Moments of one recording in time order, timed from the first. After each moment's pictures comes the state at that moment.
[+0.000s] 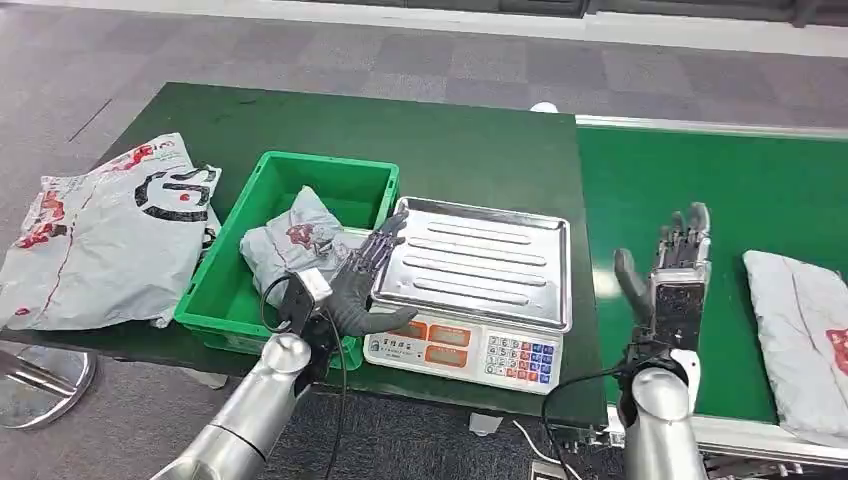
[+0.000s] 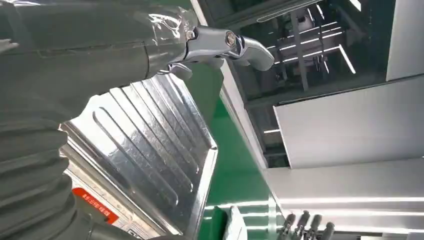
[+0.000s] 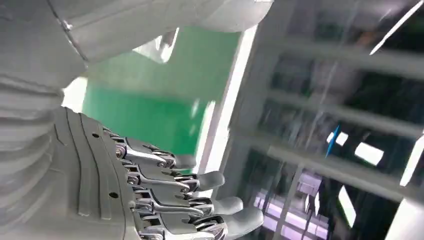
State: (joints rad) left arm -0.50 -0.17 -0.33 -0.84 -0.08 -0.29 -0.70; right arm -0.18 0.07 -0.15 -1.43 0.33 -0.46 -0.46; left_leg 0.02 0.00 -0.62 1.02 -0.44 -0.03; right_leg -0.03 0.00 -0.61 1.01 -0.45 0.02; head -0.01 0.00
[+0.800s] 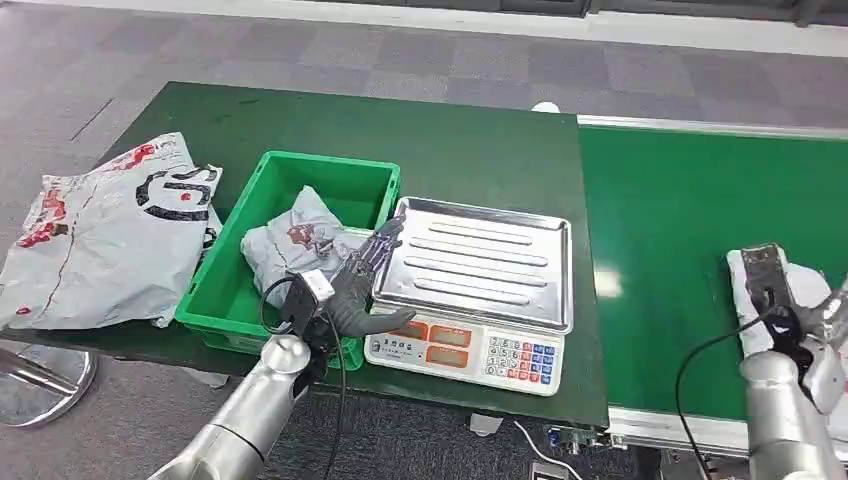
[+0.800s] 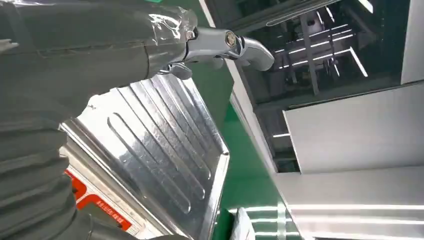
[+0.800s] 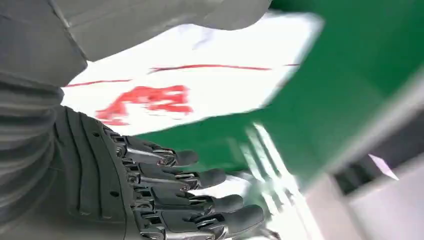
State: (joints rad) left arm -0.50 -0.17 -0.33 -0.81 -0.09 -0.27 -0.70; right arm -0.42 -0.30 -0.43 -0.75 0.87 -0.57 -0.02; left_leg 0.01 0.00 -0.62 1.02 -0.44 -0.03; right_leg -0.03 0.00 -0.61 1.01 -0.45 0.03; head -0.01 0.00
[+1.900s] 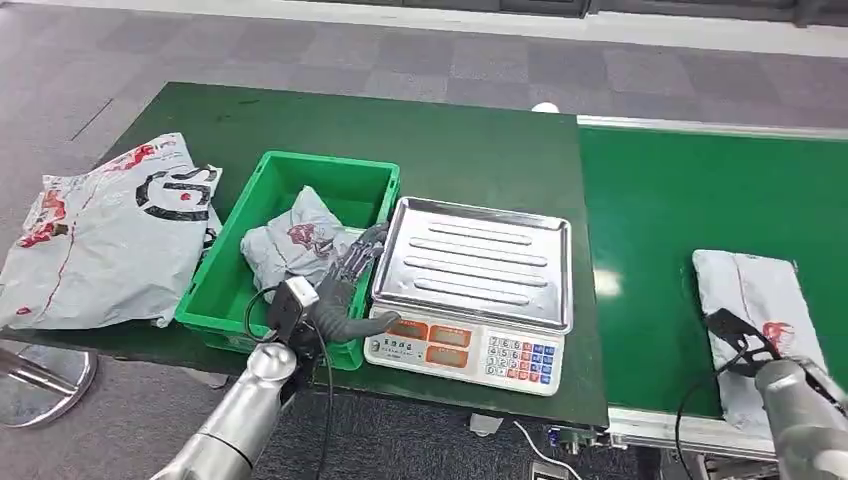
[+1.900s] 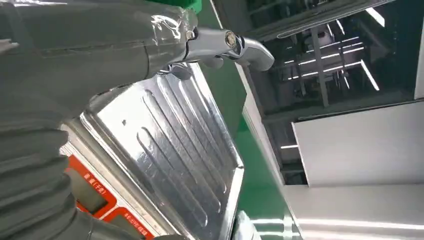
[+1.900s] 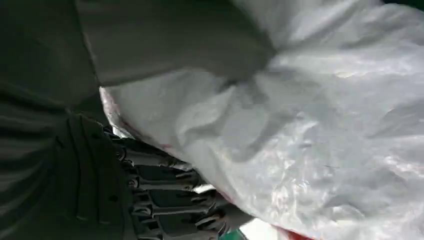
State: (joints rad) left arm -0.46 -0.14 -0.29 -0.83 -0.09 -0.27 -0.70; right arm -0.57 -0.40 -0.43 -0.40 1.18 0.04 0.35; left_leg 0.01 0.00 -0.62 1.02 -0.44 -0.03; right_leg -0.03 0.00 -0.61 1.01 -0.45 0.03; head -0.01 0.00
